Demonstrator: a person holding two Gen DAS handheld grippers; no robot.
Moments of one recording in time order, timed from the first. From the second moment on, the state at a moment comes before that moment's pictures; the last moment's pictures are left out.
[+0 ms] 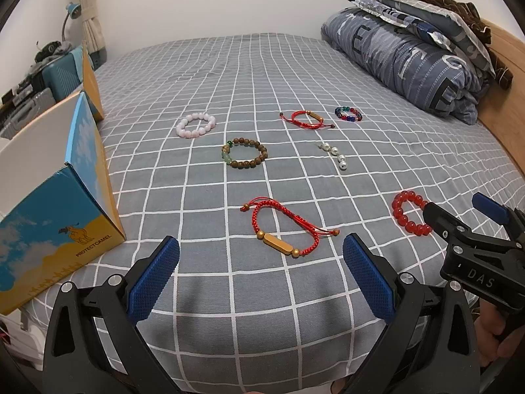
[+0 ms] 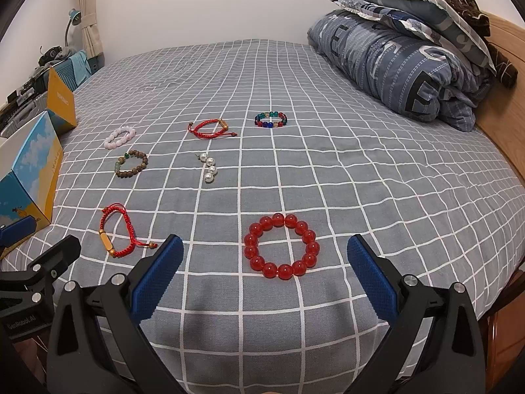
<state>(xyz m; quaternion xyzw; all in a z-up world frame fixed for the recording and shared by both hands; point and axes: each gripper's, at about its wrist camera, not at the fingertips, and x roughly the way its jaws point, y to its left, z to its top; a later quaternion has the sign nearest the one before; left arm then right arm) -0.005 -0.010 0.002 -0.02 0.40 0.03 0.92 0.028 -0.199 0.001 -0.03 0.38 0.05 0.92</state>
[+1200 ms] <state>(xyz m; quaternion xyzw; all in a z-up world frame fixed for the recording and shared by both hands) 0.173 0.022 -0.037 0.00 0.47 0.08 0.88 0.075 -0.203 -0.060 -0.03 0.44 0.06 0.90</state>
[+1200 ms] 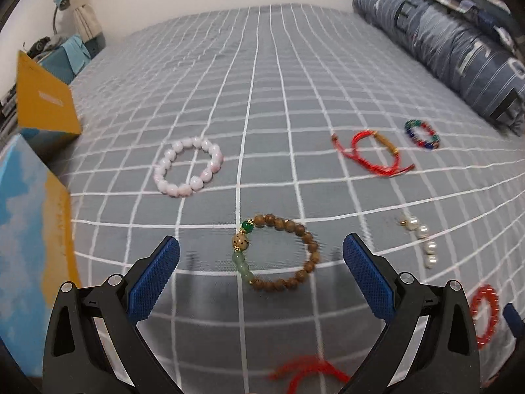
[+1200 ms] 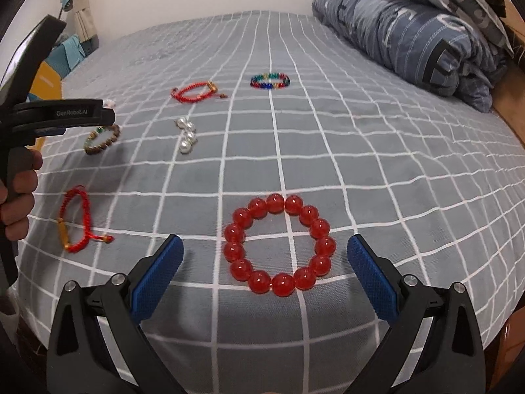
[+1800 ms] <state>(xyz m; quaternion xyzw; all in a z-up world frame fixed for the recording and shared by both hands) 0.177 0.023 -0.054 -0.01 0.49 0.05 0.87 0.079 -0.205 -0.070 -0.03 0.46 0.06 0.89</state>
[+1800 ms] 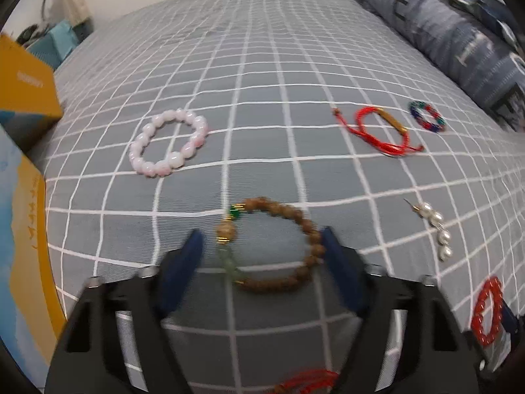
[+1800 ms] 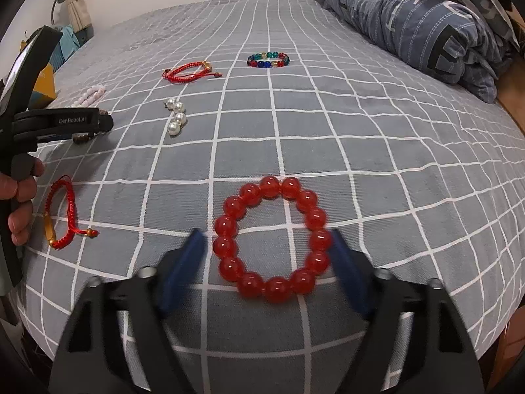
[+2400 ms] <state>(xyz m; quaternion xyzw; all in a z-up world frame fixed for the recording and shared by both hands) 0.161 0.016 -0.036 -0.02 0.47 0.03 0.88 0.073 -0.210 -0.055 -0.02 0.43 0.06 0.90</state>
